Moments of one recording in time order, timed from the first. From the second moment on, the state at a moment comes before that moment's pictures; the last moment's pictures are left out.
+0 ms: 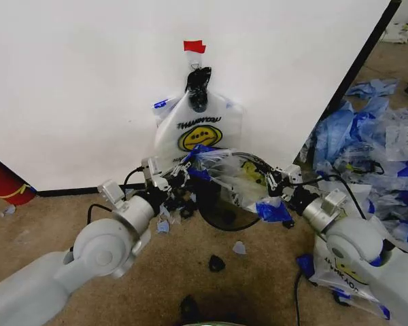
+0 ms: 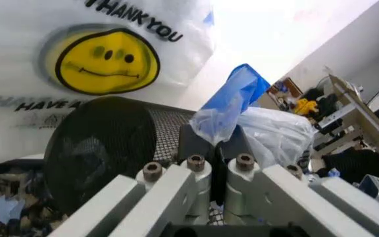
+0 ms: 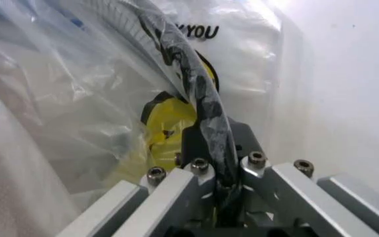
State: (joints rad) left arm 0.80 -0.62 0.10 -2.27 -1.50 -0.11 -0.37; right arm -1.05 0.63 0.22 2.04 0.74 0.00 -0.05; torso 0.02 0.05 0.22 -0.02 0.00
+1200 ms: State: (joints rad) left arm 0.89 -0.67 0.05 -2.24 -1.50 -0.14 -0.31; right arm -1.00 0.60 0.24 2.05 0.98 -0.03 -0.08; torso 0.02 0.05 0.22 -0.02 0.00
